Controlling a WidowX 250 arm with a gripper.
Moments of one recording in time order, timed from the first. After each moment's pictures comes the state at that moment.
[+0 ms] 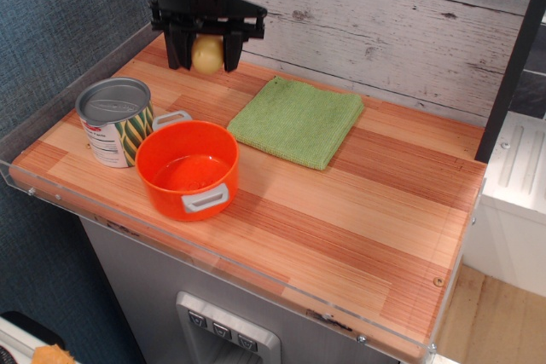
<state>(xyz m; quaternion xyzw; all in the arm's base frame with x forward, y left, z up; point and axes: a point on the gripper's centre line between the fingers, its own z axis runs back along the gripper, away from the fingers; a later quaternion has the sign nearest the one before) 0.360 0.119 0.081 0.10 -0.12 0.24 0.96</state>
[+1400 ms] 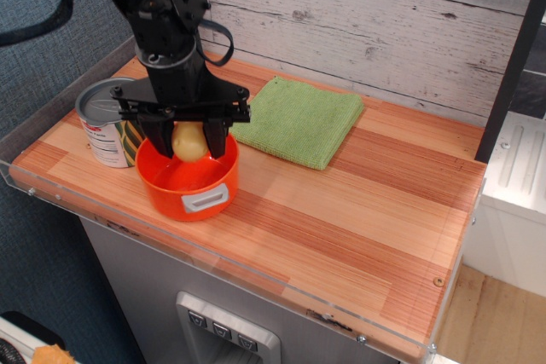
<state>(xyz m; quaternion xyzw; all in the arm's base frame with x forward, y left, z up) 0.265 0.075 0.057 0.02 -0.12 0.21 0.97</state>
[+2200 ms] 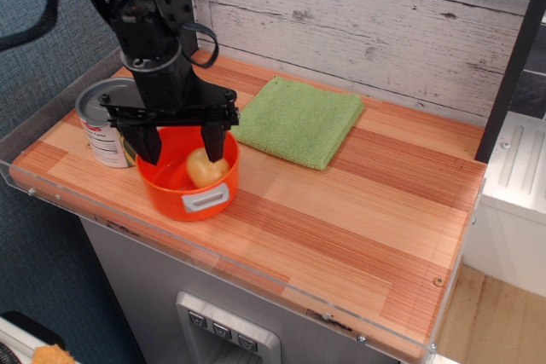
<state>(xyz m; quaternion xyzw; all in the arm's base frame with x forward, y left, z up) 0.257 0.083 0.058 0.01 -0.11 0.23 0.97</state>
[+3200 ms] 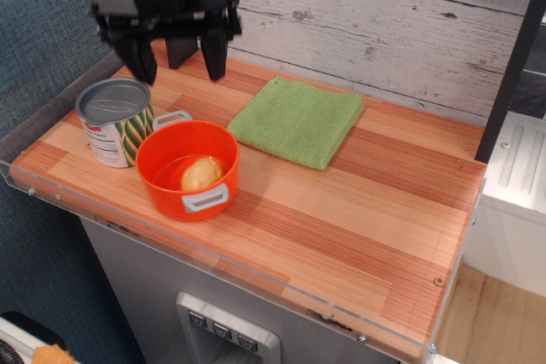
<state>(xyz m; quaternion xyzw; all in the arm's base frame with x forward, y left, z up) 0.280 0.090 0.126 0.02 -0.13 0.25 0.96</state>
